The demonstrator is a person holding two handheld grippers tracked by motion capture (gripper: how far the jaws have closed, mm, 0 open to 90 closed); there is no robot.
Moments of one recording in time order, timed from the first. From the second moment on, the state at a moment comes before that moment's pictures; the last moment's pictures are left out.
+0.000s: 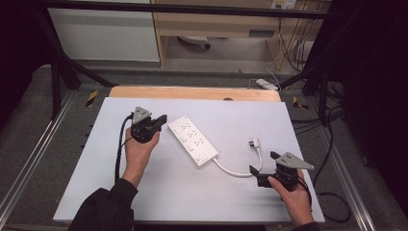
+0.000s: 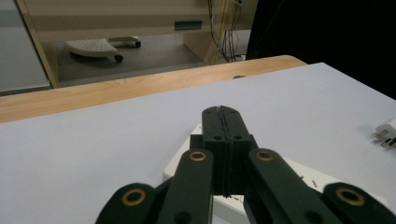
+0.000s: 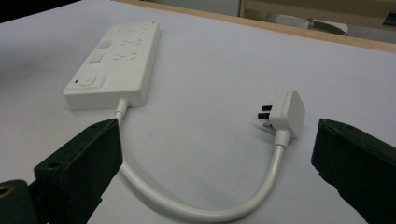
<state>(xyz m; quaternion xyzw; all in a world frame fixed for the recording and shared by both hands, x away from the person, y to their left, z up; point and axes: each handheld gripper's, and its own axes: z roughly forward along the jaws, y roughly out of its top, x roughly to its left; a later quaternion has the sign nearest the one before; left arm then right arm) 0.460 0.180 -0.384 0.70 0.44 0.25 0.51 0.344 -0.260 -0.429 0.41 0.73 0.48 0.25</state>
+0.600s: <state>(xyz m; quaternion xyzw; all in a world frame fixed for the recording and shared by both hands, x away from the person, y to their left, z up) 0.478 0.175 -0.398 0.71 0.45 0.24 0.49 0.344 -0.259 -0.428 0.41 0.73 0.49 0.25</state>
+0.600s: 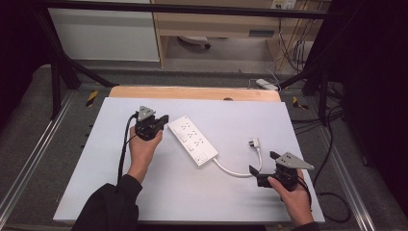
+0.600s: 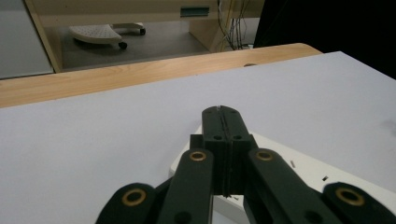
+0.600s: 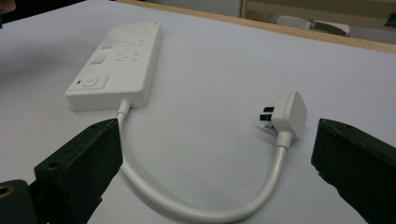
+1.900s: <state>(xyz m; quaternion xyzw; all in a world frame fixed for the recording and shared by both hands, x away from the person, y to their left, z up) 0.491 0.159 -0.422 0.73 0.46 0.23 0.46 0.343 -0.259 -0.427 0.41 0.73 0.49 0.25</state>
